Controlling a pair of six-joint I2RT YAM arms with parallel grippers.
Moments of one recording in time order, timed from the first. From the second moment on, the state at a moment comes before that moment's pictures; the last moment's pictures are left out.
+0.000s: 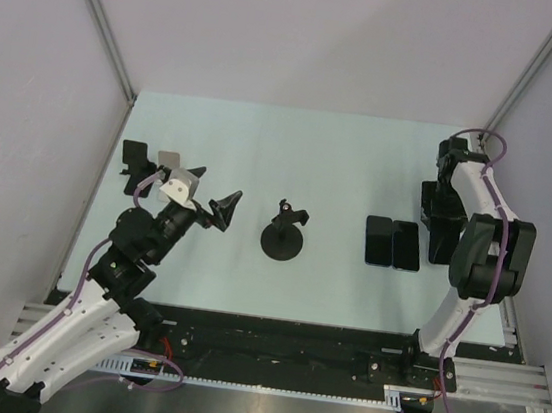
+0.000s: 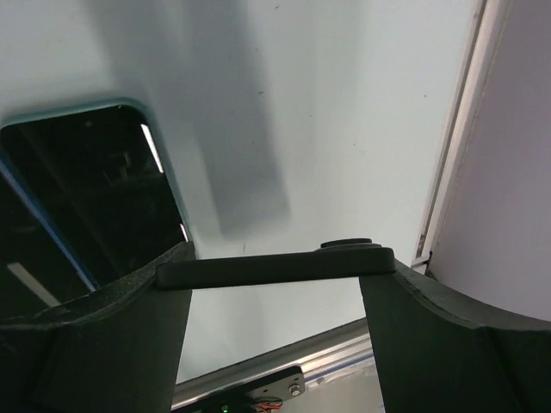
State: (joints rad) left arm -0.60 0.58 0.56 0.17 -0.08 0.04; right arm -0.05 1.81 1.50 -1.01 0.33 -0.02
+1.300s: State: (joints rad) left arm -0.65 0.56 0.56 0.17 -0.11 0.07; right arm -0.18 2.09 1.56 -0.97 0.09 -0.09
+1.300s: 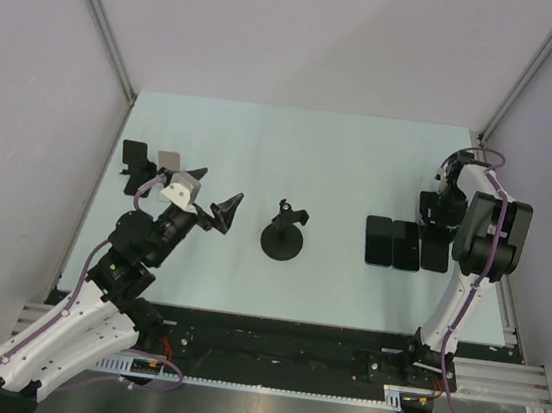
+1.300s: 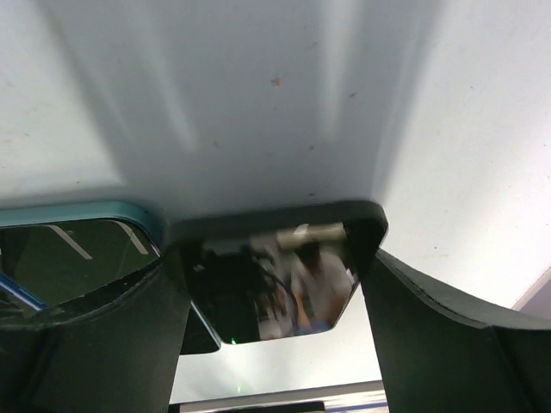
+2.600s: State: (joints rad) left arm -0.66 0.56 0.56 0.17 -0.11 0.08; right arm -0.43 1.95 1.42 -0.75 -0.27 0.16
